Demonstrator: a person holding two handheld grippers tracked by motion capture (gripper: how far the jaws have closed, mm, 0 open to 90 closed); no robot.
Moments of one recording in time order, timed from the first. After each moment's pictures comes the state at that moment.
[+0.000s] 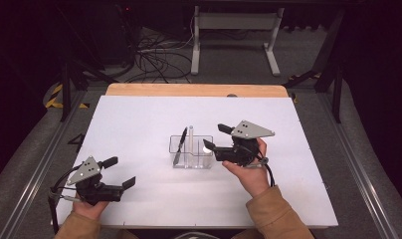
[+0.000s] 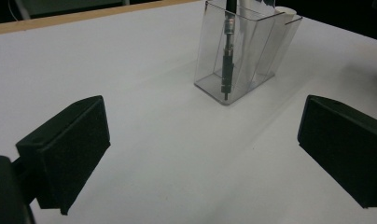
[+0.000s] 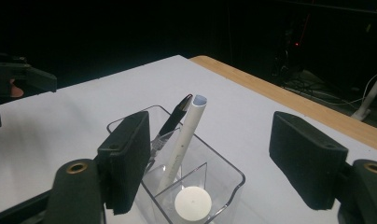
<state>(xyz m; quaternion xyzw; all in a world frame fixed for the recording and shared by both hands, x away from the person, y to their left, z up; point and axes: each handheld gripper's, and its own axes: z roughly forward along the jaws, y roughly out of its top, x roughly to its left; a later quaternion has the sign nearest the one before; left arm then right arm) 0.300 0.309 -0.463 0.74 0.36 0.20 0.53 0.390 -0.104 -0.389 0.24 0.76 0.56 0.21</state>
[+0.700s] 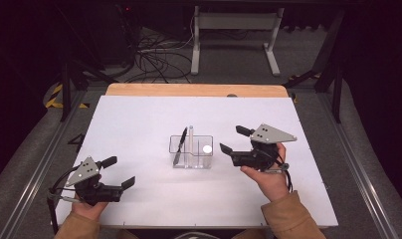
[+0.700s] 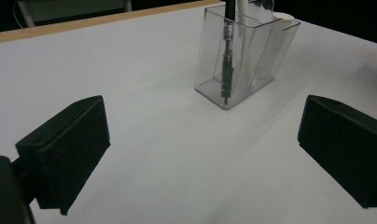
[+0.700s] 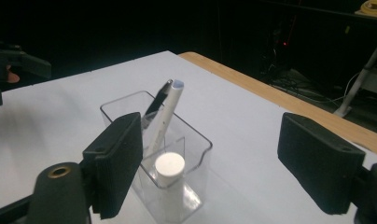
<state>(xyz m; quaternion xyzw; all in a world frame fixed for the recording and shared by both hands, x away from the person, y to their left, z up) 0.297 0.309 -0.460 0.74 0.35 0.21 0.53 0.375 -0.148 -0.383 0.25 0.77 0.55 0.23</state>
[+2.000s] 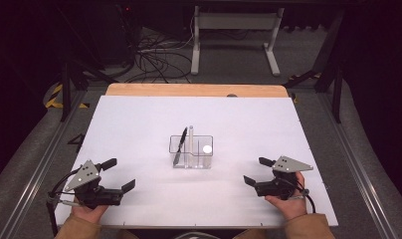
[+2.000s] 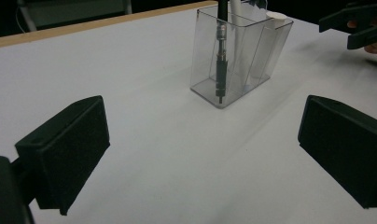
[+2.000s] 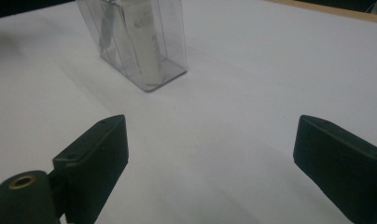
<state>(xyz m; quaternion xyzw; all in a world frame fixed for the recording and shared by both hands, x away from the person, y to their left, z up) 0.288 0.307 -0.461 0.74 0.35 0.22 0.53 0.358 -0.220 -0.483 0.29 0.79 0.51 0.18</state>
